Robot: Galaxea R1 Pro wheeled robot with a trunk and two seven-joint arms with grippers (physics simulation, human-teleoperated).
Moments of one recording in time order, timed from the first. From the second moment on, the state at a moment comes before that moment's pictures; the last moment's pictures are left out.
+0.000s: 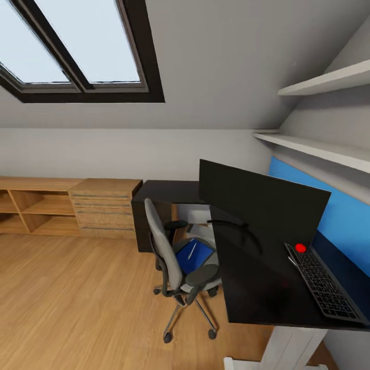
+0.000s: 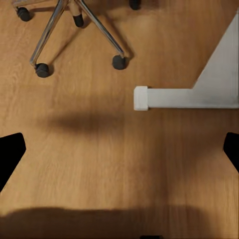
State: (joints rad) left arm 0.00 0.04 0.02 -0.28 0.21 -0.44 0.00; right arm -0.02 0.05 -0.01 -0.24 -0.01 -0.60 0.00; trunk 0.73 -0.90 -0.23
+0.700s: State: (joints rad) left arm 0.00 0.04 0.02 -0.28 0.21 -0.44 0.00; right arm -0.02 0.06 0.00 -0.24 0.00 -0.60 0.00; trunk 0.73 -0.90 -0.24
